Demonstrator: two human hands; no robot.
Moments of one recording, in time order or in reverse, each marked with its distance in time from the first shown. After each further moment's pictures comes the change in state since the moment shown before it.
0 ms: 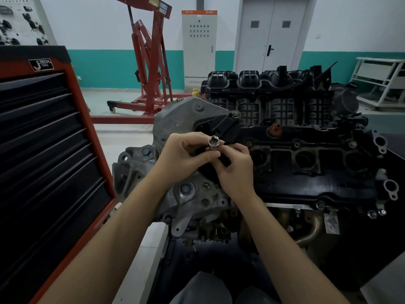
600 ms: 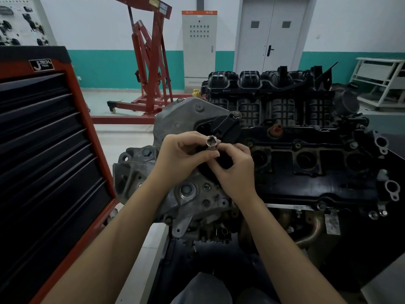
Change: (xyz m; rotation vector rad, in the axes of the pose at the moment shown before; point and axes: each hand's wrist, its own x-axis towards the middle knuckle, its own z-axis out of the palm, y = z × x) left_hand -0.002 0.001 0.004 -0.097 0.095 -0.013; right_hand 0.000 -0.004 -0.003 0.051 0.032 -0.019
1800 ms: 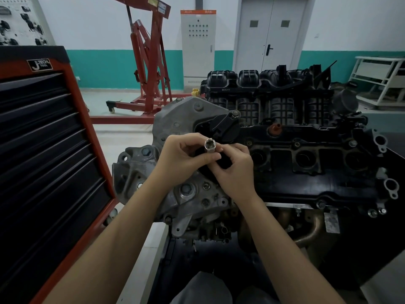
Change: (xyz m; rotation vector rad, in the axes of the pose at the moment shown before) left_hand -0.001 -0.002 0.000 0.060 -0.063 0.028; right_hand 0.000 0.000 0.001 -0.004 0.027 -0.084
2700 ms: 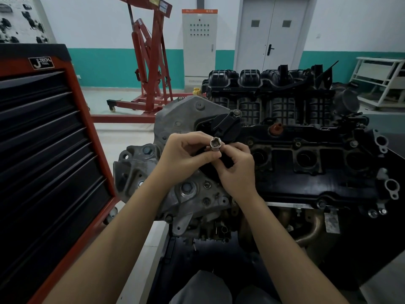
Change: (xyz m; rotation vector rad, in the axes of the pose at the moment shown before) left_hand 0.001 -0.001 0.000 -0.090 -0.029 -0.021; right_hand -0.001 0.003 -0.003 0.010 -0.072 0.094
